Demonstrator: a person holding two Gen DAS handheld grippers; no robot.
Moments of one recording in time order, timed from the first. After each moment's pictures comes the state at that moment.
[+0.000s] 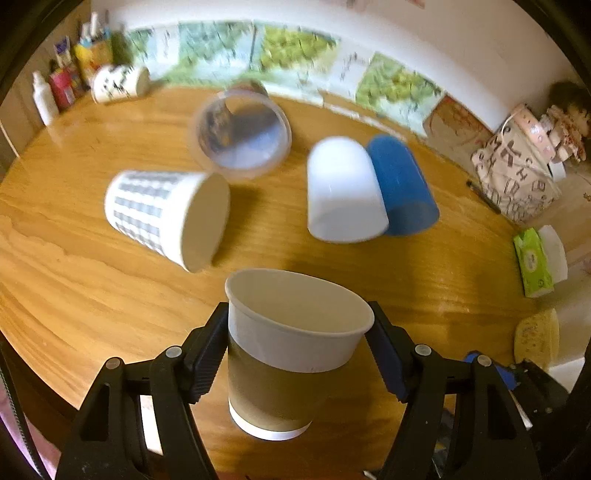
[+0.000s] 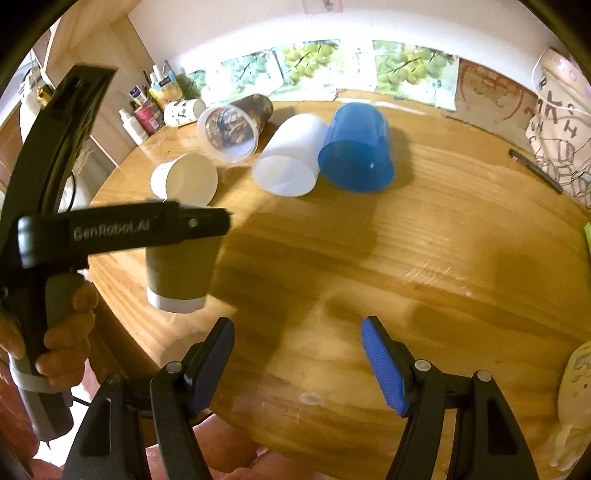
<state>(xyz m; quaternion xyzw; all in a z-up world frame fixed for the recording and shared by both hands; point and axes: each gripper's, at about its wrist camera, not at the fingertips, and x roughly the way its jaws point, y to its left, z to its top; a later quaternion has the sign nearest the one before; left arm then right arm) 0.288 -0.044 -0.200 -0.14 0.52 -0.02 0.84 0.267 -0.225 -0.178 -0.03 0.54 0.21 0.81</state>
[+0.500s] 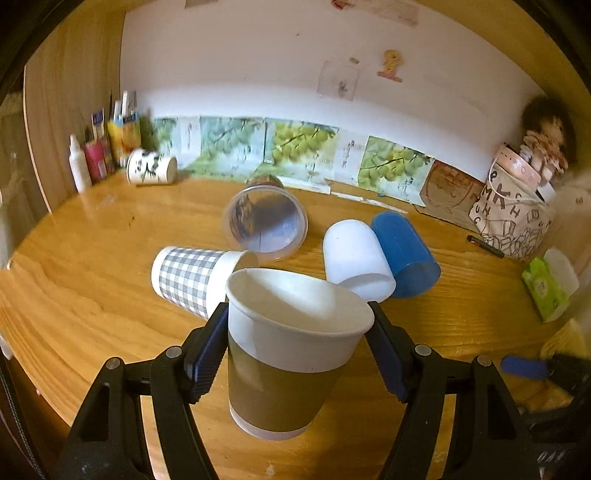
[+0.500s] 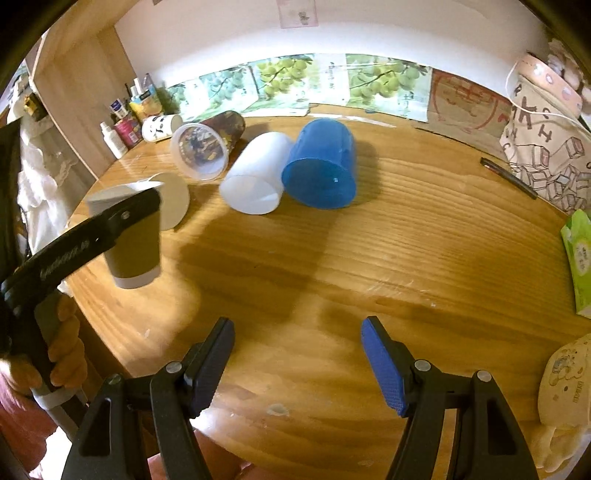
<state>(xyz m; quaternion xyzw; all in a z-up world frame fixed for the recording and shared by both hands) 0.257 -0.044 -0.187 -0.09 0.36 0.02 0.93 0.274 -0.238 -0.177 -0.04 0.52 0.17 0.84</state>
